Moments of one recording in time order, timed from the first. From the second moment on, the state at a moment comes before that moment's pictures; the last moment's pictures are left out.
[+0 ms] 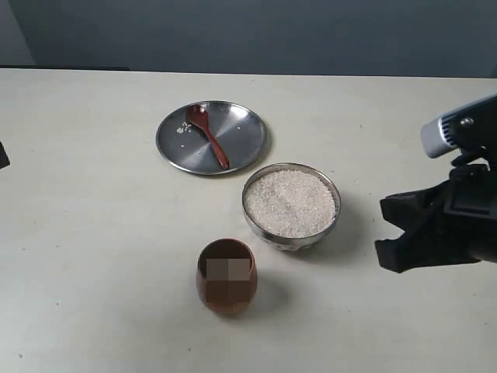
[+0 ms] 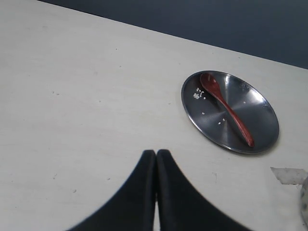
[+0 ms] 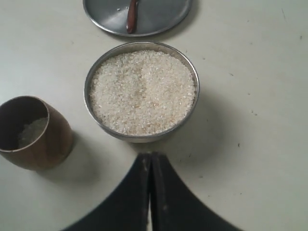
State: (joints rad) left arm -0.03 0.76 -0.38 0.13 0.19 -0.48; right arm 0.63 0.90 -0.48 -0.12 0.38 0.24
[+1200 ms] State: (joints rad) left arm -0.03 0.58 -0.38 0.08 0.35 -0.48; right arm 0.63 0.85 -0.48 -0.04 0.46 0.24
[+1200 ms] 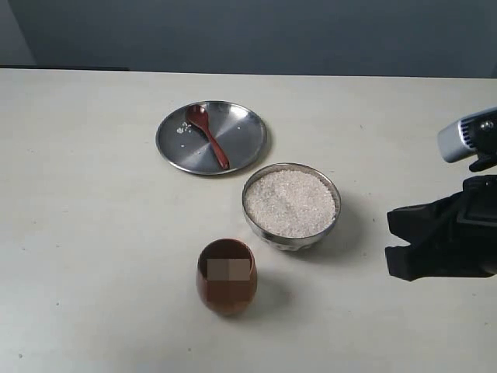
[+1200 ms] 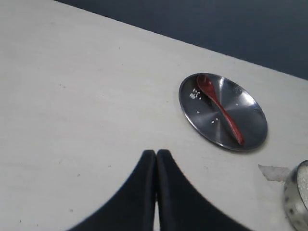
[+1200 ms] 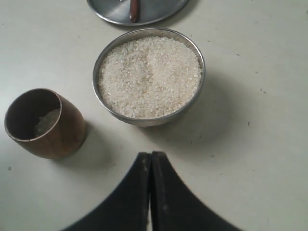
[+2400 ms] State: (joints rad) left arm -0.03 0.09 -0.38 0.01 0.37 -0.11; right arm 0.63 0.85 -0.48 -0.04 0.46 0.24
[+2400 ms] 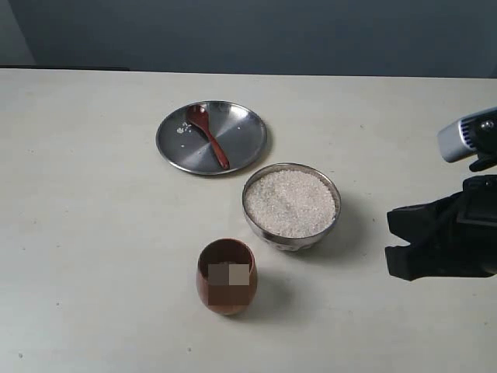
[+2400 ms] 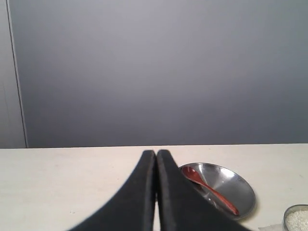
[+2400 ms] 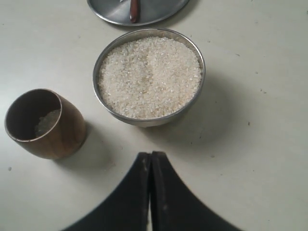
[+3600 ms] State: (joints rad) left arm -0.03 0.09 -0.33 0.14 0.41 -0.02; right arm 0.63 0.85 -0.48 -0.04 0.46 0.24
